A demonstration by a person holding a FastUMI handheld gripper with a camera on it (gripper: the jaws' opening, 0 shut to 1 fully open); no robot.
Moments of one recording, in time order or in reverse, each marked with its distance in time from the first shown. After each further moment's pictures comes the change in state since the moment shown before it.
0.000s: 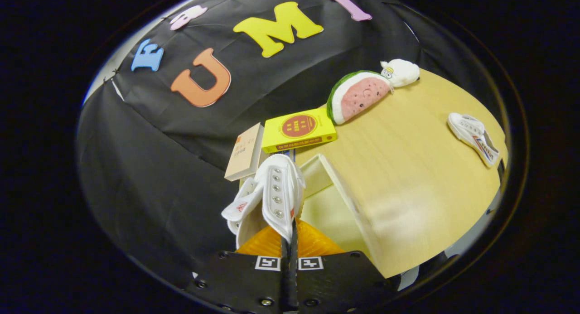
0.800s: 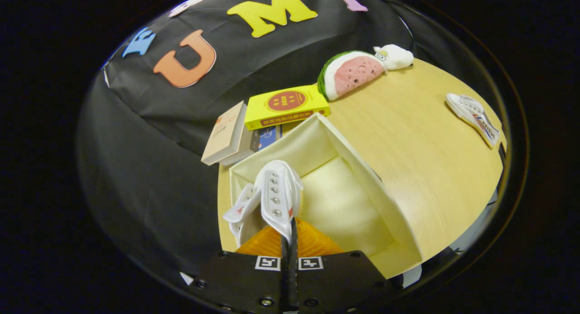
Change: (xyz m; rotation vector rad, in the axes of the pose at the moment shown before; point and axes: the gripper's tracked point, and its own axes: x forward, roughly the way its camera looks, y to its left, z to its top) arm 0.066 -0.013 -0.052 0.023 0.035 -0.123
